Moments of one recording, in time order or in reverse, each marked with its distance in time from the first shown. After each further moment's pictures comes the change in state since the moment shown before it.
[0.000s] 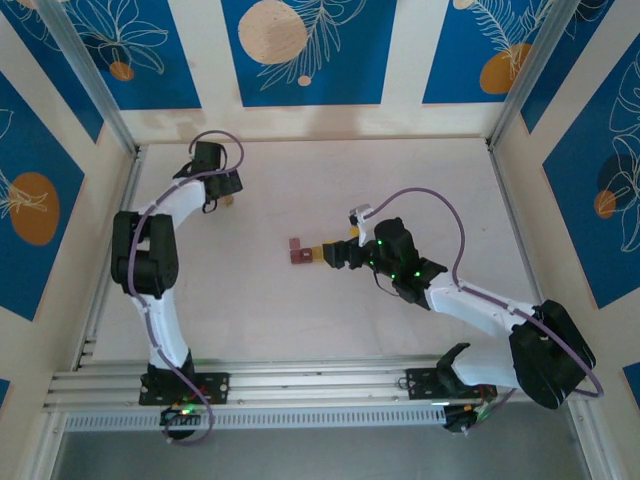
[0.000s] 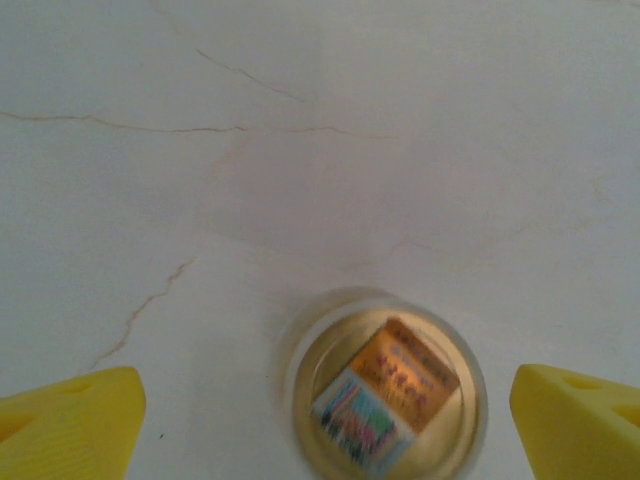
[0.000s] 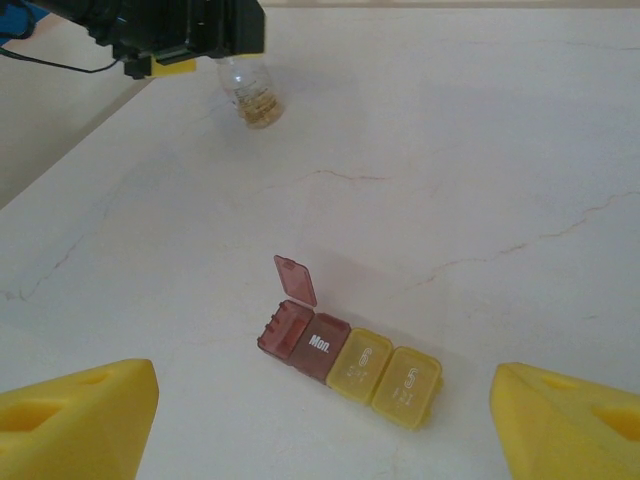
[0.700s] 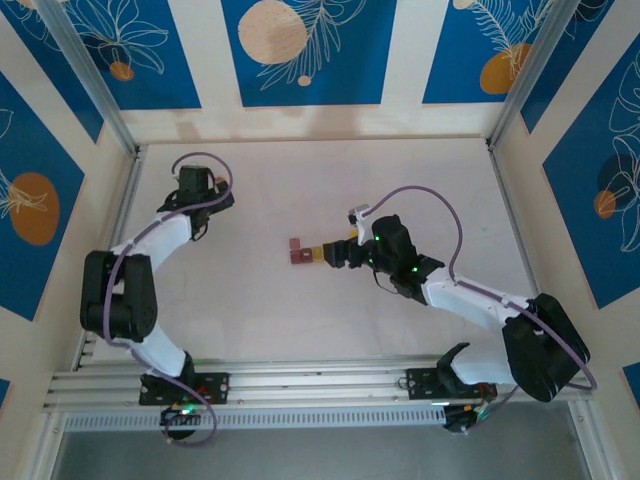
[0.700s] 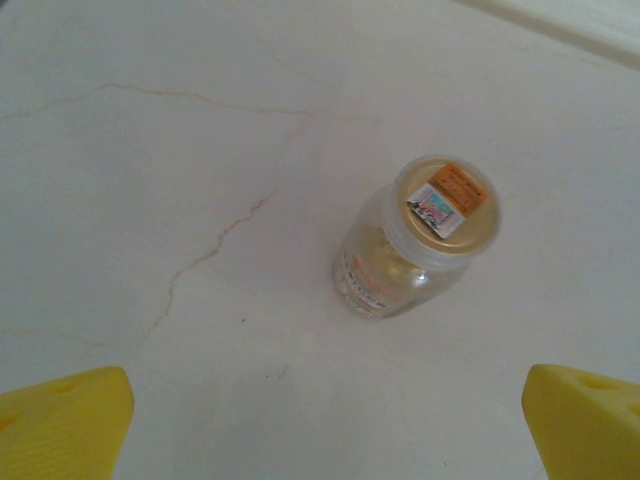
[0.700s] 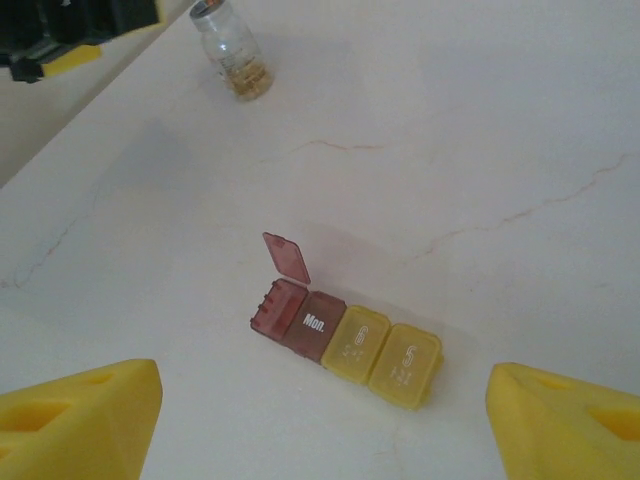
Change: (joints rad) left arm 0.000 -0.349 -0.411 0.207 -0.035 -0.049; right arm -0.017 0.041 0.018 -0.035 -0.030 0.019
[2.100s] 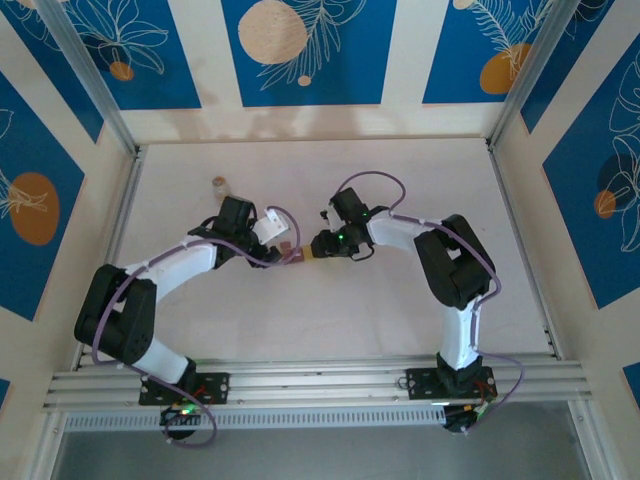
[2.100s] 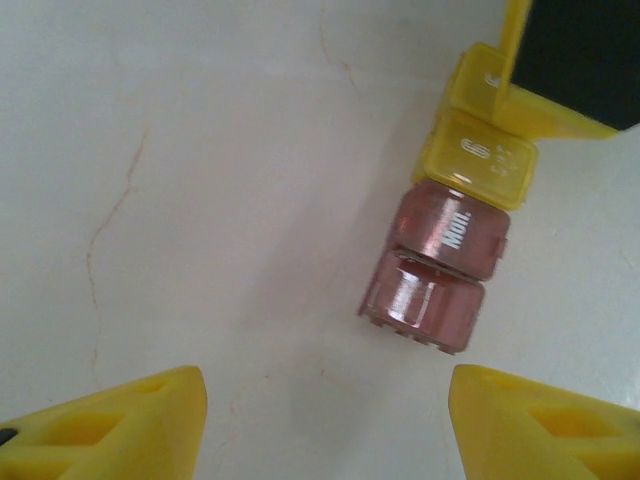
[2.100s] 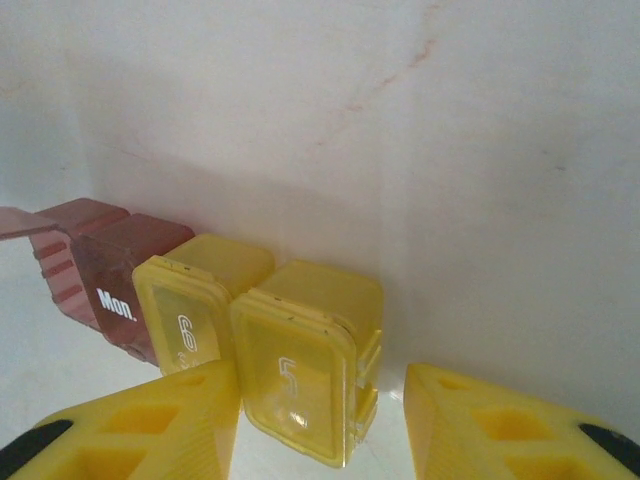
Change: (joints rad) left arm -0.293 -0.148 -0.202 -0.070 0.460 0.967; right arm -0.085 0.670 0.569 -0.540 -0.229 0.106
